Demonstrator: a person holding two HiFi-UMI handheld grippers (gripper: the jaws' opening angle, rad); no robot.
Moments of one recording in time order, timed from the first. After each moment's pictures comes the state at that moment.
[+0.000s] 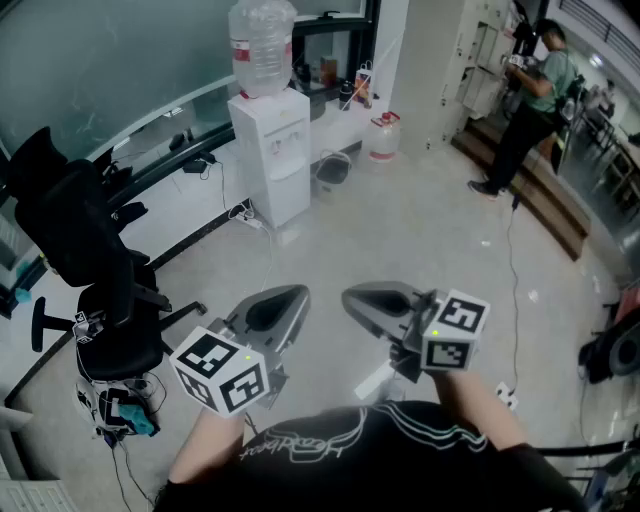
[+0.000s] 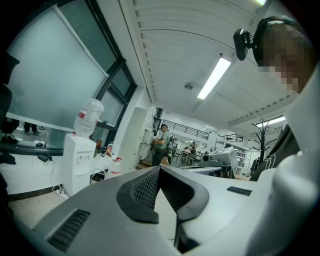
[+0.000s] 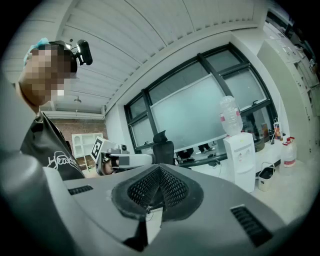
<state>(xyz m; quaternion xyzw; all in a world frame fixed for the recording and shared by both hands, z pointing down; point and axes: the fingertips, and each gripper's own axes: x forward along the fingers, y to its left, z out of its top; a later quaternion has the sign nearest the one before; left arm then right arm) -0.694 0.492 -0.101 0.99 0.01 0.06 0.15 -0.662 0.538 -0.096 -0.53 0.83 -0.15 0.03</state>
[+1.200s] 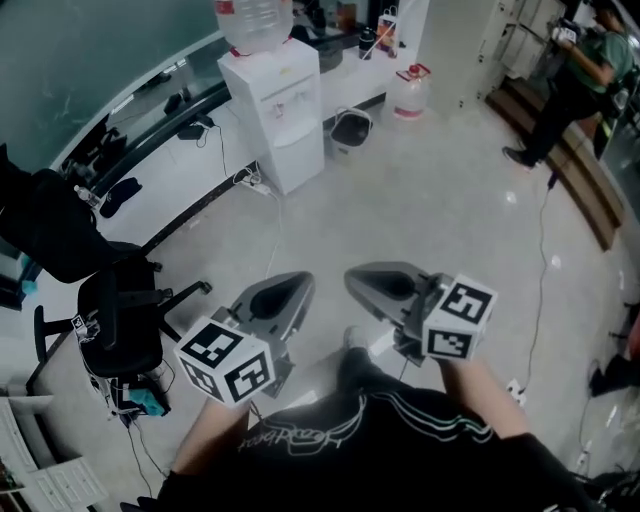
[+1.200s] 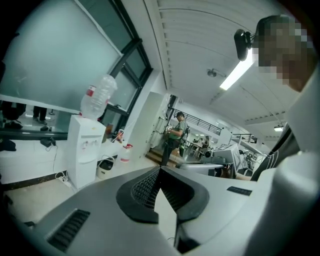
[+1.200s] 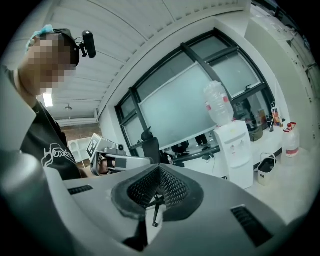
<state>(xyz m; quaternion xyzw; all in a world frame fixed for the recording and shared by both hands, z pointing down) -0.540 0.377 -0.020 0.97 -0.03 0.14 0.20 -0.506 0.415 -0.023 -0.51 0.83 -0.21 0.04</state>
